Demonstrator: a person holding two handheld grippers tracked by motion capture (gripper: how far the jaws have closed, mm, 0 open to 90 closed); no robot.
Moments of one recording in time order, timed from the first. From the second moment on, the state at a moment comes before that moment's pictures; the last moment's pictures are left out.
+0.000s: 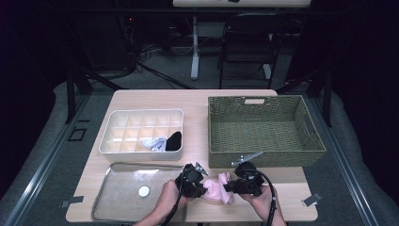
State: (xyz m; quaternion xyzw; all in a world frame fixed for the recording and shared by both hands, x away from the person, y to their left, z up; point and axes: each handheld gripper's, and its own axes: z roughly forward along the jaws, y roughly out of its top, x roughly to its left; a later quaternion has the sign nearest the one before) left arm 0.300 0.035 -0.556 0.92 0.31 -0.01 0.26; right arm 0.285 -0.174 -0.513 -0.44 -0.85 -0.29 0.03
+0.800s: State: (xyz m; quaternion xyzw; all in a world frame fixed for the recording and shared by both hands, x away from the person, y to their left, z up) left arm 0.302 0.041 -0.541 0.91 0.31 -0.02 0.27; right arm 0.285 -0.154 -0.517 -0.42 -0.86 -0.30 -0.01
